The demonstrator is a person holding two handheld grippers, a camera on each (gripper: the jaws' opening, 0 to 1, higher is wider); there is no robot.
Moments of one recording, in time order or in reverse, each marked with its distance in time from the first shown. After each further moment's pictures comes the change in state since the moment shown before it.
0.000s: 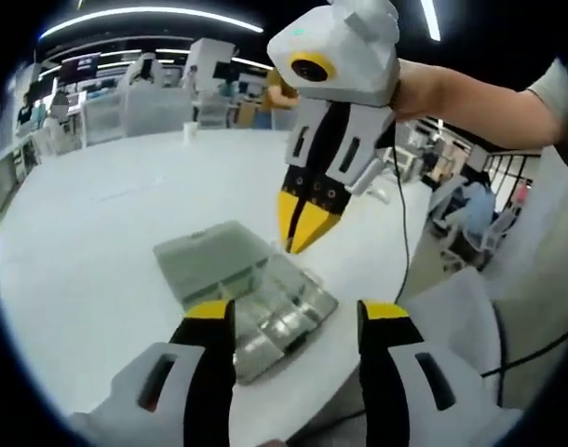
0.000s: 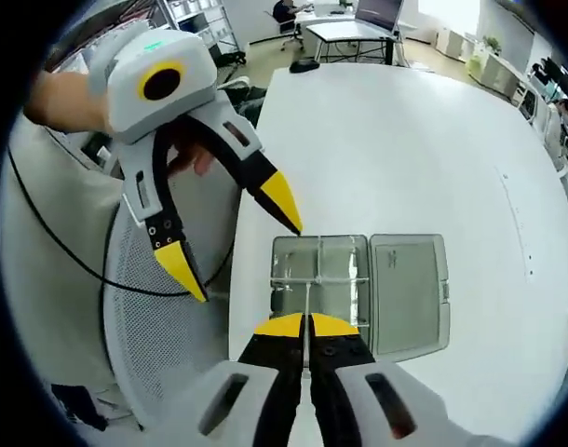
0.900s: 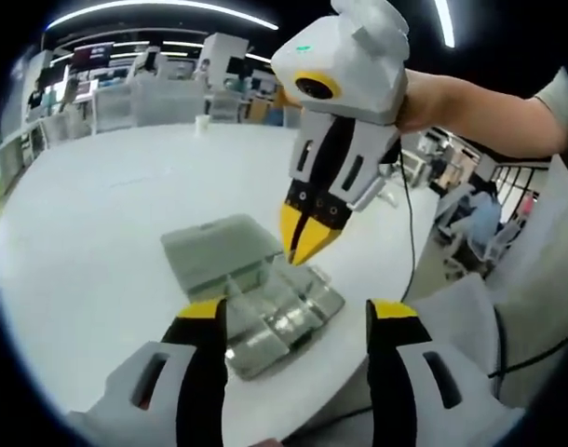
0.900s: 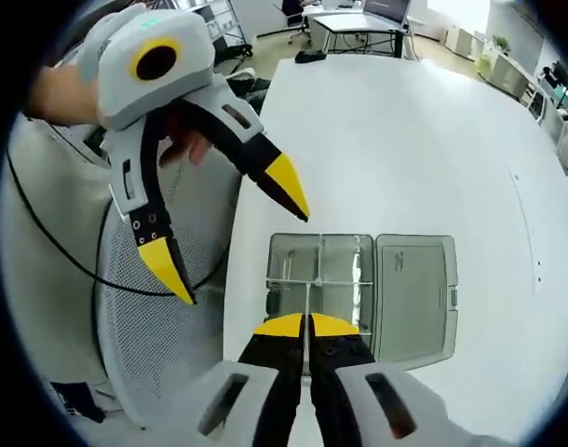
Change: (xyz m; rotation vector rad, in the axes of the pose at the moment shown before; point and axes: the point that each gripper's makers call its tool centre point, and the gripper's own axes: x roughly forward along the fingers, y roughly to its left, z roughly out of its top) left arm -0.001 0.009 -0.004 -0.053 0.003 0.024; right arm 0.017 -0.002 0.002 -0.019 0.027 0.024
